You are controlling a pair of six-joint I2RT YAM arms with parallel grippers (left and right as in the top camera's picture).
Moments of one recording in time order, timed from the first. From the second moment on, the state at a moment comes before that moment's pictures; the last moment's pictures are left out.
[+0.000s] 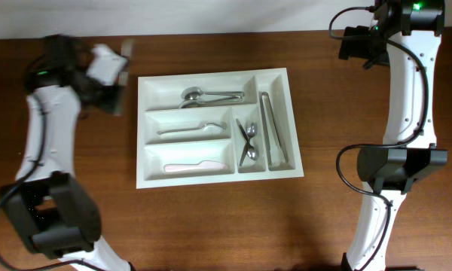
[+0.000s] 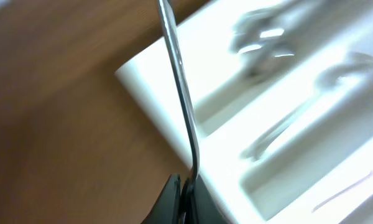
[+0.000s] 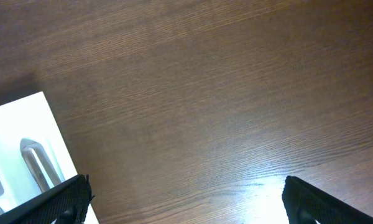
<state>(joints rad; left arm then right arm) 0.14 1.90 1.68 -0.91 0.33 0.70 -0.07 2.32 2.73 -1.60 0.16 0.19</state>
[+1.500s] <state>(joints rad) -0.14 2.08 1.71 -1.05 0.23 1.21 -0.07 2.32 2.73 -1.60 0.16 0.19</state>
